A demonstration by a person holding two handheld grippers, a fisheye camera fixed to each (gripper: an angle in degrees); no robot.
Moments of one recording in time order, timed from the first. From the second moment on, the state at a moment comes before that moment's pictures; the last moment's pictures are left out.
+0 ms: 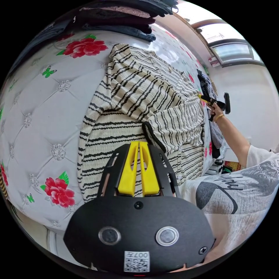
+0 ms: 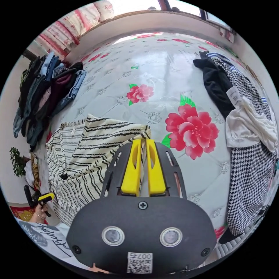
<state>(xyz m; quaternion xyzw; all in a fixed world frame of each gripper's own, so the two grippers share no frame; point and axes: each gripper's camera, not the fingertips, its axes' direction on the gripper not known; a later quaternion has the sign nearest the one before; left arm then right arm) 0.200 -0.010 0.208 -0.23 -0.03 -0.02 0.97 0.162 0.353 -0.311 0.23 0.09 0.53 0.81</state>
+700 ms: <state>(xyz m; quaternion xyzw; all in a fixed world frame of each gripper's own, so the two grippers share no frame) 0.196 -0.214 0.312 -0.16 -0.12 0.08 0.98 0.074 0.142 -0.268 0.20 -0.01 0.23 0.95</state>
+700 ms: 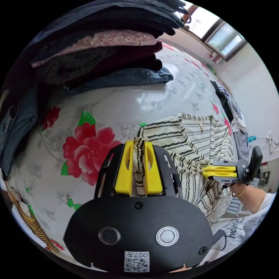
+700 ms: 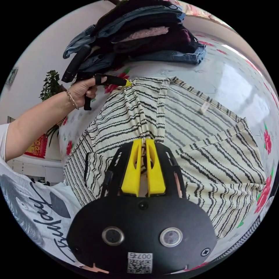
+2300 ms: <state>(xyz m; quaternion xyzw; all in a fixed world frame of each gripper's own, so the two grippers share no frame) 0.228 0.032 0.119 -0.29 0.05 -0.06 0.96 -0.054 0.439 -0.245 0.12 -0.22 0.43 0.87</state>
